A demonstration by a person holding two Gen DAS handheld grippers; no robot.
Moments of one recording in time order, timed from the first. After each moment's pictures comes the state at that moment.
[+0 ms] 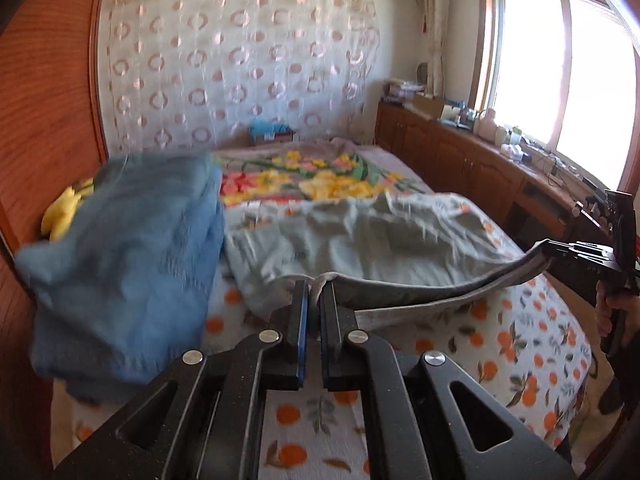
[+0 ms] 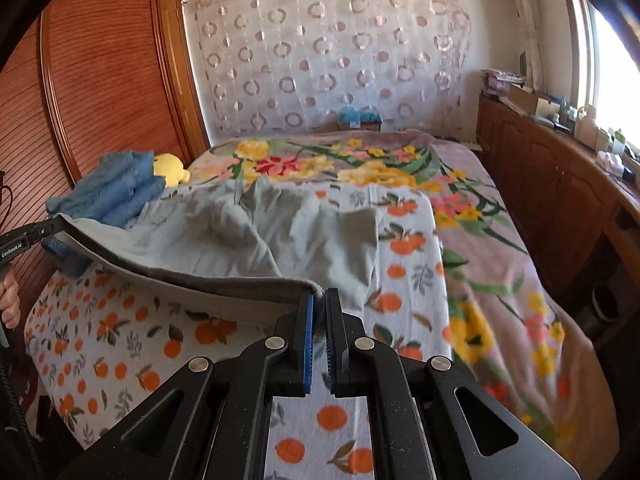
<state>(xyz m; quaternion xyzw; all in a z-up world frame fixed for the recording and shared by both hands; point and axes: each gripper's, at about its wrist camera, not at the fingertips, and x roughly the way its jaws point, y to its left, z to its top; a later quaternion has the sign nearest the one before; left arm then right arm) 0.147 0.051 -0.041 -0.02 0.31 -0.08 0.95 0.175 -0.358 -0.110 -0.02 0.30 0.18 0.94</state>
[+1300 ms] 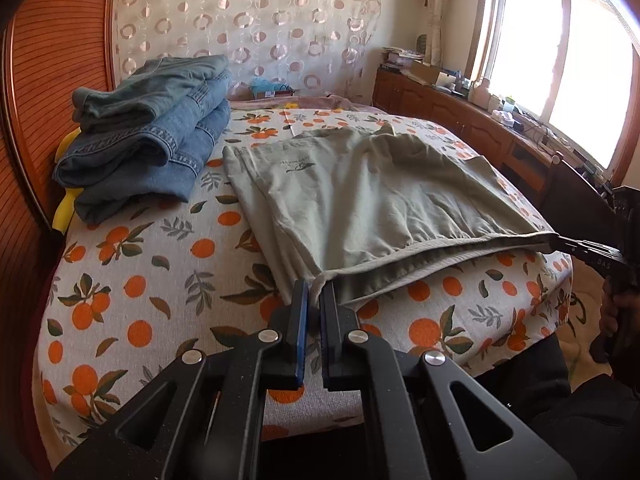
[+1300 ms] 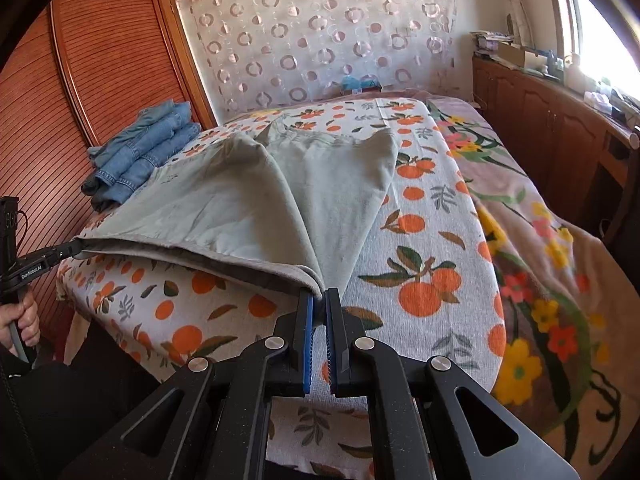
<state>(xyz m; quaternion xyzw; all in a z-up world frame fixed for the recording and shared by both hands) 0.021 0.044 -0.098 -0.03 0.37 -0.09 0.93 0.041 -0.416 -0.117 0.03 0.34 0.19 0.92</state>
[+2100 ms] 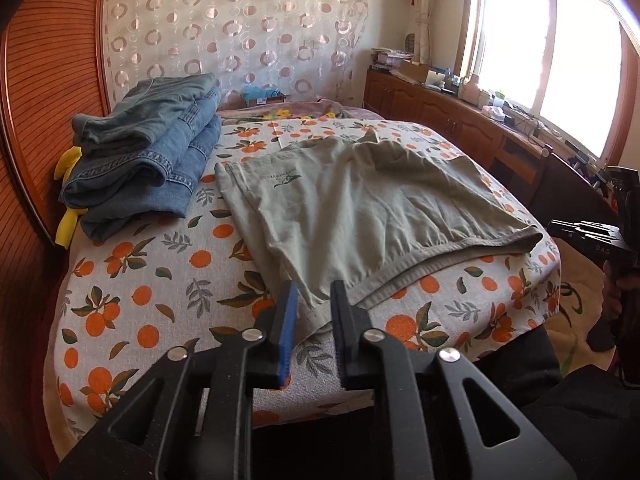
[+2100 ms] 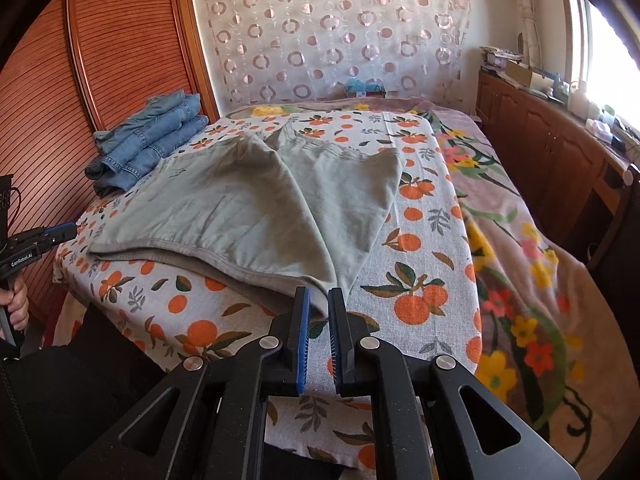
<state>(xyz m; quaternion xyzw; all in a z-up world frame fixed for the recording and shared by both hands) 0.005 0.036 -0.076 -0.01 0.36 -0.10 0.93 0.026 -0.411 -0.088 -0.02 0.34 0.19 0.92</state>
